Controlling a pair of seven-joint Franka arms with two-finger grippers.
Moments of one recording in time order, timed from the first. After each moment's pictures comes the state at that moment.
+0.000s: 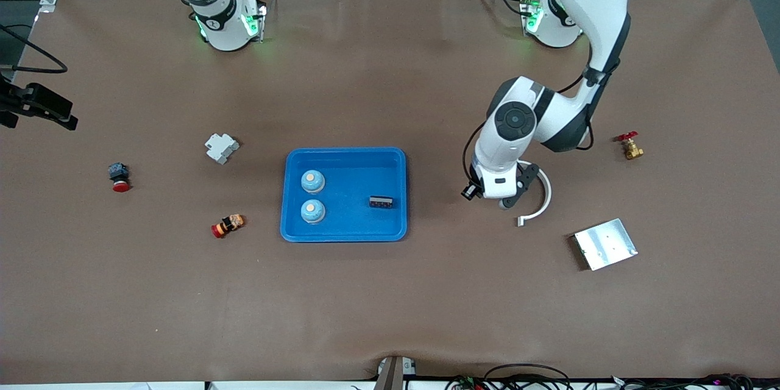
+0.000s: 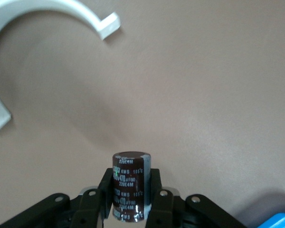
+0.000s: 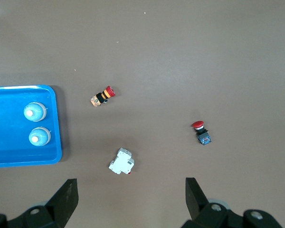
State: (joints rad) left arm -0.45 0.48 -0.10 -1.90 0.07 2.42 -1.50; right arm -0.01 0.11 -0.01 -1.35 -0.04 1.45 0.01
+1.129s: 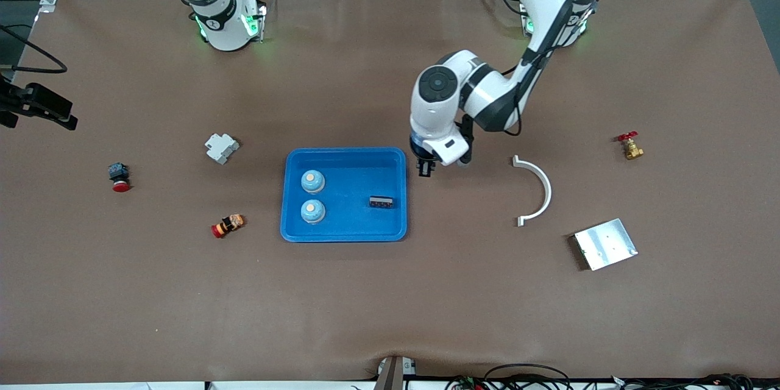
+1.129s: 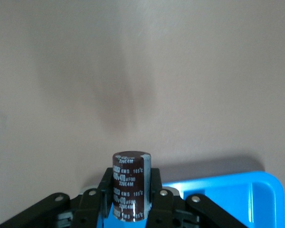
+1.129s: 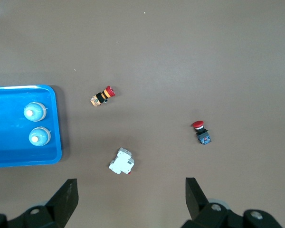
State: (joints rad) left arm -0.68 0.55 -0.10 -1.73 0.10 2.31 -2.30; right arm -0.01 0.11 -0.01 -1.35 -0.04 1.45 0.01
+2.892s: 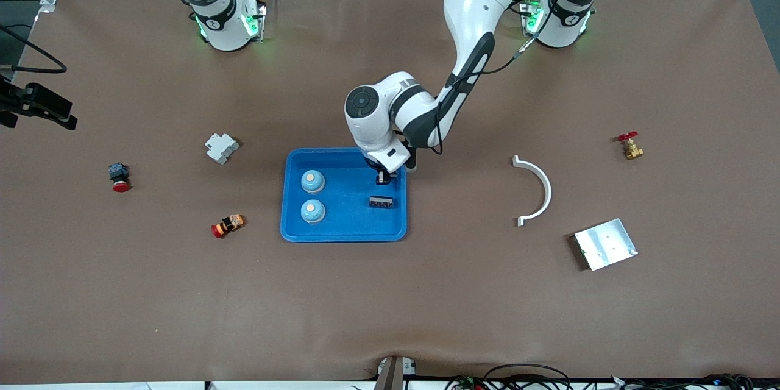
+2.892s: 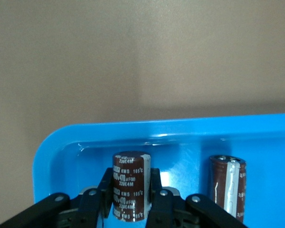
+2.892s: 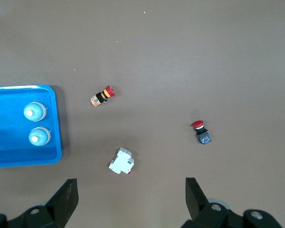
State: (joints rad) left arm -0.91 0.91 0.04 -1.31 0.10 2.19 -2.47; right arm -0.01 0.11 -0.01 -1.35 -0.04 1.45 0.01
